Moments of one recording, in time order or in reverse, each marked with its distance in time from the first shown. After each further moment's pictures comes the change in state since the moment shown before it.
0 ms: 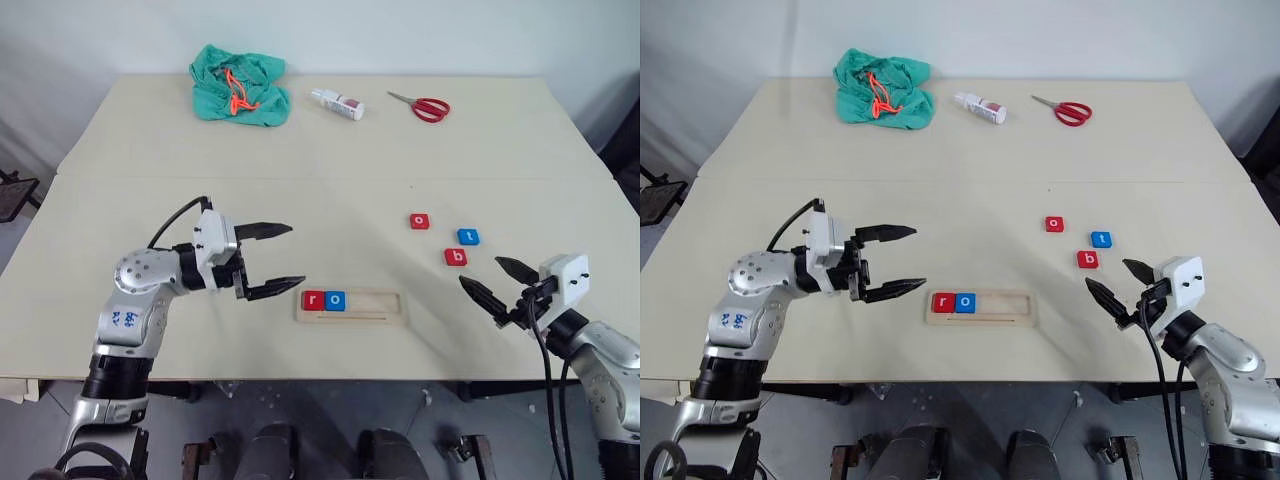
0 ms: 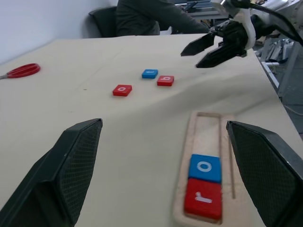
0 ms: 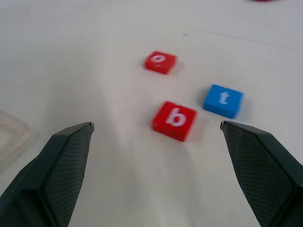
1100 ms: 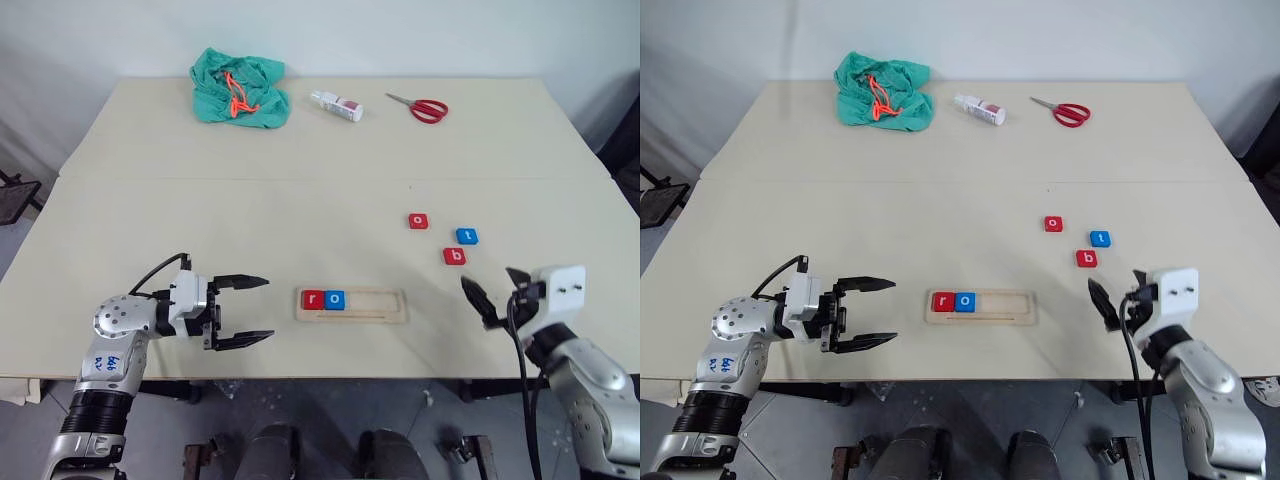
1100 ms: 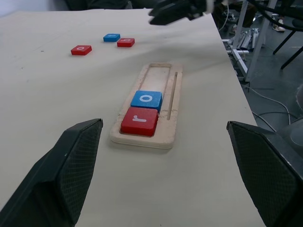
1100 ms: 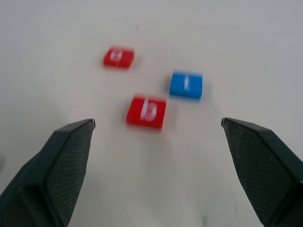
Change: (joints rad) left arm 0.105 0.050 0.029 0.240 -0.038 -0.274 -0.203; right arm -0.048 0.083 0.019 -0.178 -0.029 0.268 -0.329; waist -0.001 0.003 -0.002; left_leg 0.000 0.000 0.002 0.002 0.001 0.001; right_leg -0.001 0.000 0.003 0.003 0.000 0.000
